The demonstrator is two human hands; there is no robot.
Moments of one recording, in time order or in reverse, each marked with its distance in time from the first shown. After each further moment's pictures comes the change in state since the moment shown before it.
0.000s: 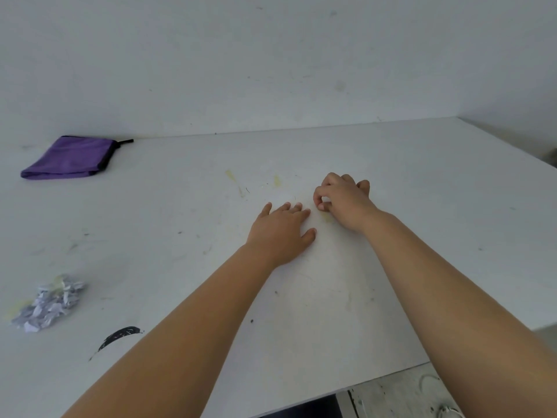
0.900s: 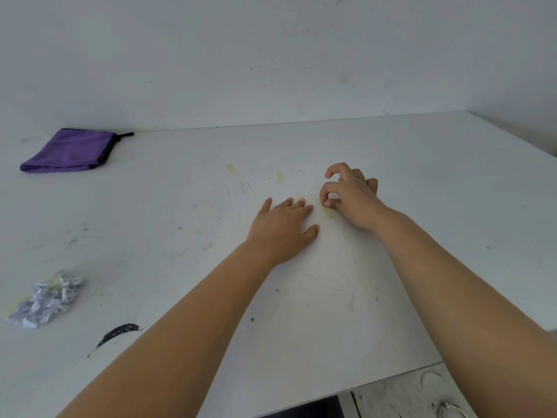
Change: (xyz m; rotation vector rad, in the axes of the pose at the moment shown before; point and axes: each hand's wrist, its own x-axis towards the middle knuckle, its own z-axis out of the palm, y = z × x) left_hand 0.001 -0.003 0.003 -0.015 0.015 0.002; right_hand -0.001 0.012 0.004 0.027 0.027 -0.048
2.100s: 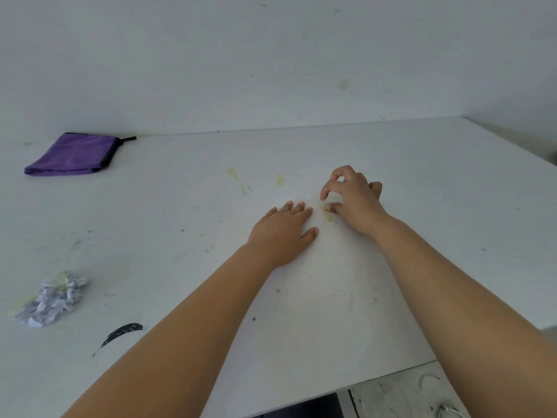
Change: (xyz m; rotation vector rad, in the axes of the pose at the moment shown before) left_hand -0.001 -0.002 0.003 -0.067 -0.031 0.013; right_hand -0.007 -0.002 -0.002 -0.028 0.078 0.040
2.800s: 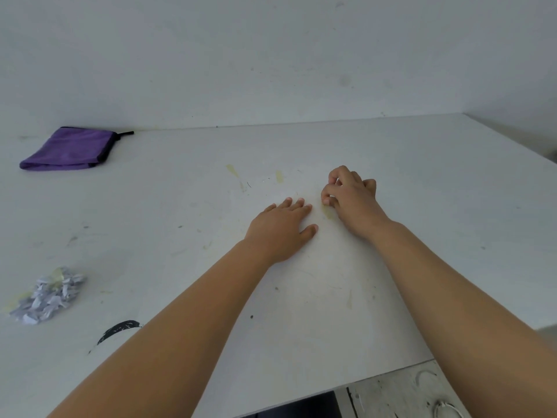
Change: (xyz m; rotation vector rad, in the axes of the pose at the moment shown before) left_hand 0.002 -0.003 0.000 0.011 0.006 0.003; right_hand -0.002 -0.001 0.011 -0.043 0.019 -0.033
